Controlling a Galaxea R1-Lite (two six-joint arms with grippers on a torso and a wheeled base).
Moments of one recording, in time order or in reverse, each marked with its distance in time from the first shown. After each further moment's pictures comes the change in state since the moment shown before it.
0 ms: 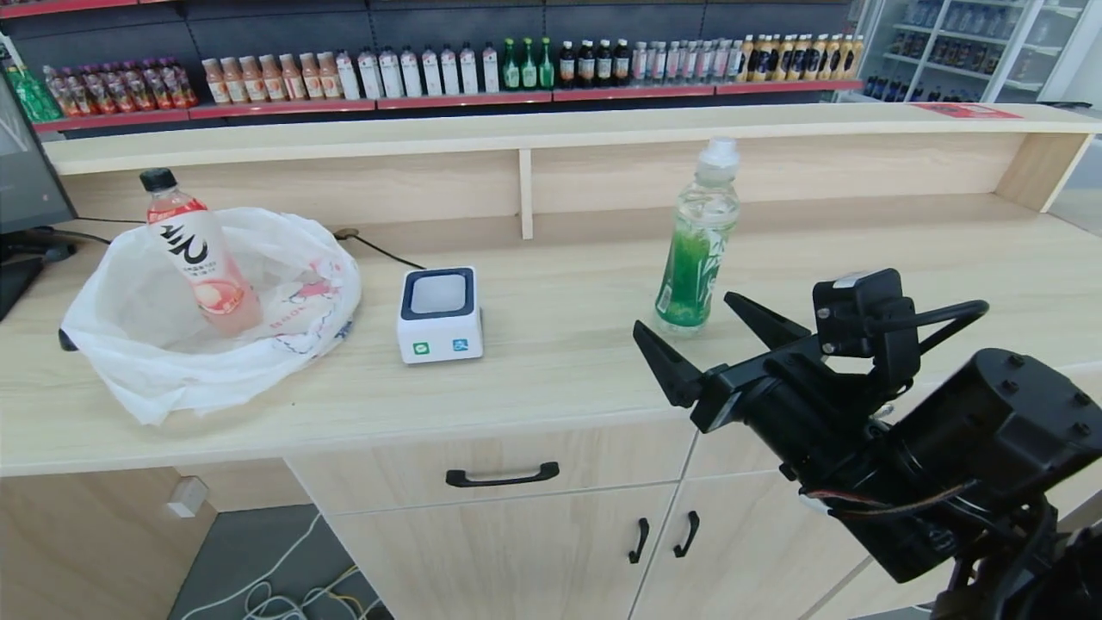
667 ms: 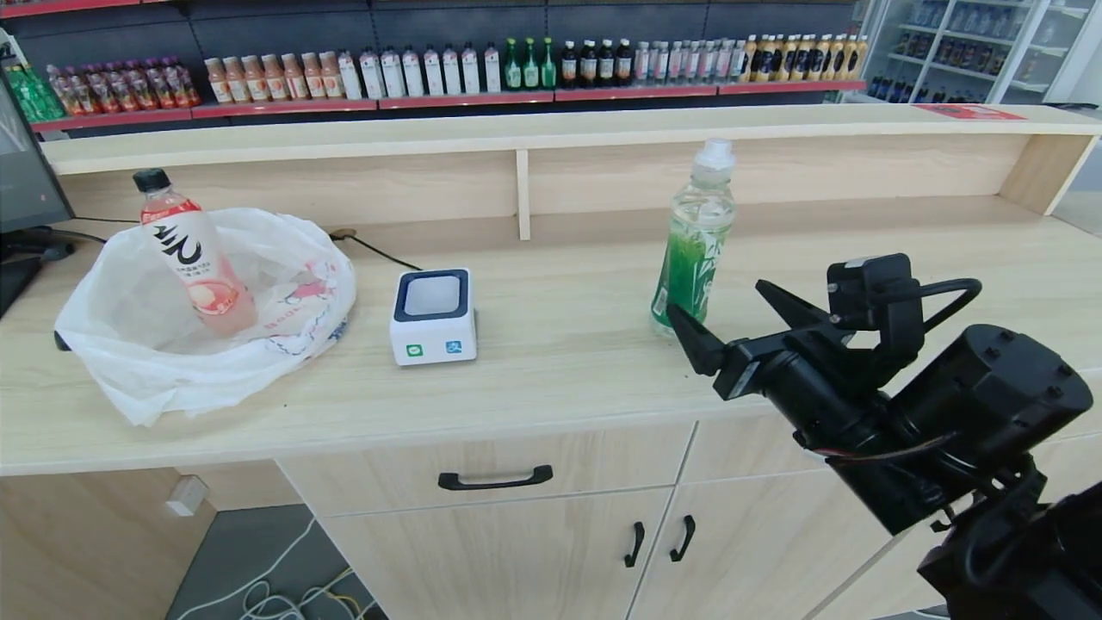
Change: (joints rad) left arm 0.000 0.000 0.000 -0.001 0.000 0.004; right arm -0.127 0.033 -0.034 0.000 0.009 -0.001
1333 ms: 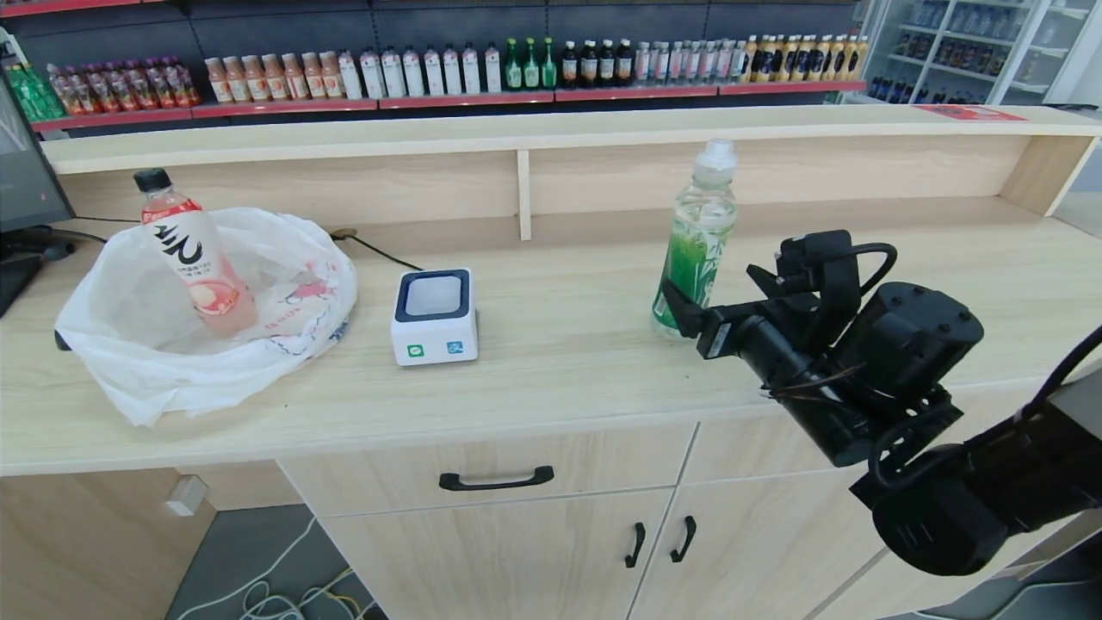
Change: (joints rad) left arm 0.000 0.000 0.000 0.000 0.000 0.000; right arm -0.101 0.118 -0.214 0.132 -0.007 -0.003
